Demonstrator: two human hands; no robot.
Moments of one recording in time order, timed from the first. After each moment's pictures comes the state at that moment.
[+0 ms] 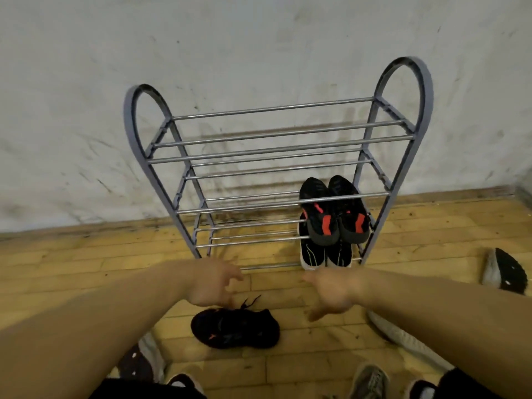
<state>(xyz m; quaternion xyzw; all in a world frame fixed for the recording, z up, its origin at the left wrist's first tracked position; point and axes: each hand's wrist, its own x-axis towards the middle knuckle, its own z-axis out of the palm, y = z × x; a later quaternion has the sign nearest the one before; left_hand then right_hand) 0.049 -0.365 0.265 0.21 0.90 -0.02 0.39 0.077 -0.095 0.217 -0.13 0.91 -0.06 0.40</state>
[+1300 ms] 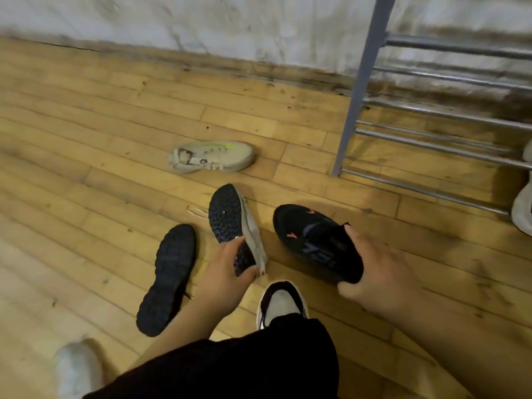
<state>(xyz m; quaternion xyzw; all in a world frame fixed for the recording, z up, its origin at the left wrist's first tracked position) 0.165 -0.614 -0.024 -0.28 0.87 0.34 0.20 0.062 -0.323 -0.017 -0.15 0.92 -0.16 0.32</state>
